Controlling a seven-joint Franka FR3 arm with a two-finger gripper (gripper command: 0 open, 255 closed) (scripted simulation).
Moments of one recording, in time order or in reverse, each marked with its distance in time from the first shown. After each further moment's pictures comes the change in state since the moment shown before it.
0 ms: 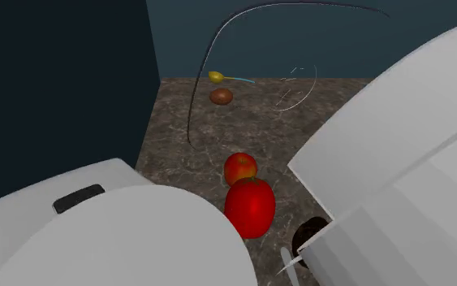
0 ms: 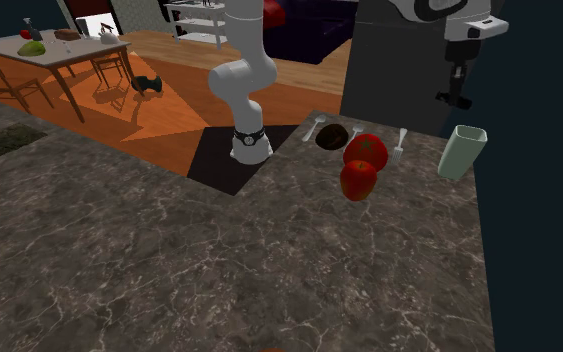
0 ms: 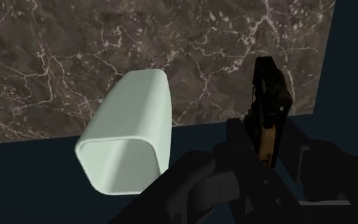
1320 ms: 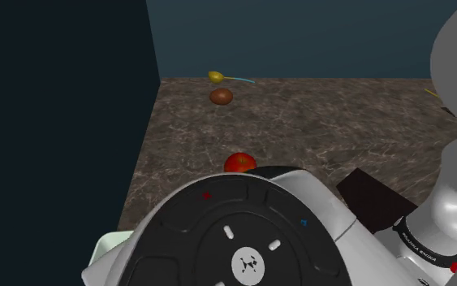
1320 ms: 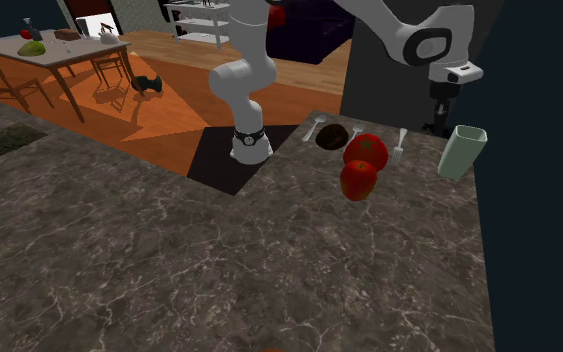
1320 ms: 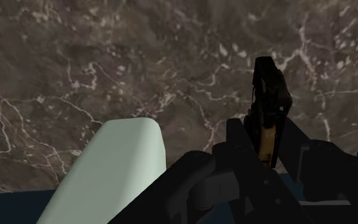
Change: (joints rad) arm 0.034 0.111 -0.047 -0.141 -0.134 0.221 0.105
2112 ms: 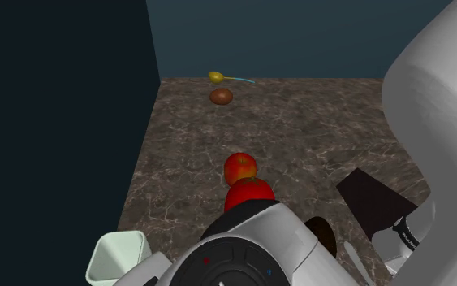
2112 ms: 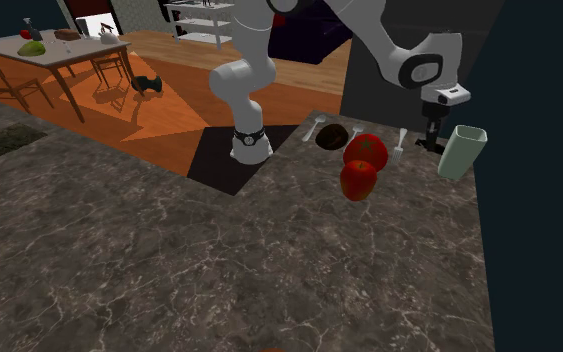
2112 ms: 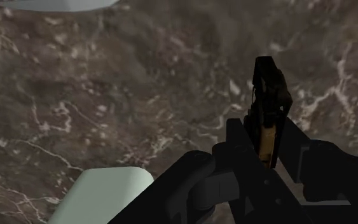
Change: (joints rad) arm 0.043 0.091 -0.058 -0.040 -0.110 0.111 0.083
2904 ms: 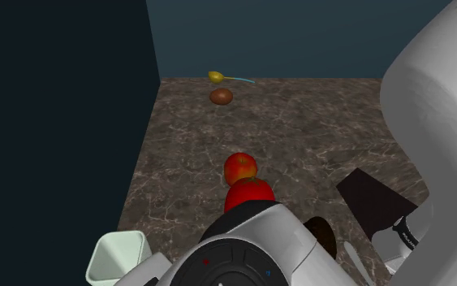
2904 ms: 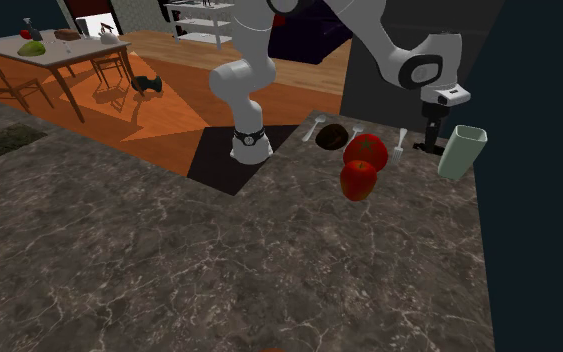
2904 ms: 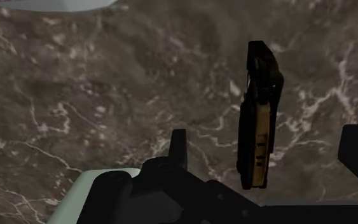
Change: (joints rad) arm 0.002 0.004 -0.002 0.001 -0.004 0.003 0.003
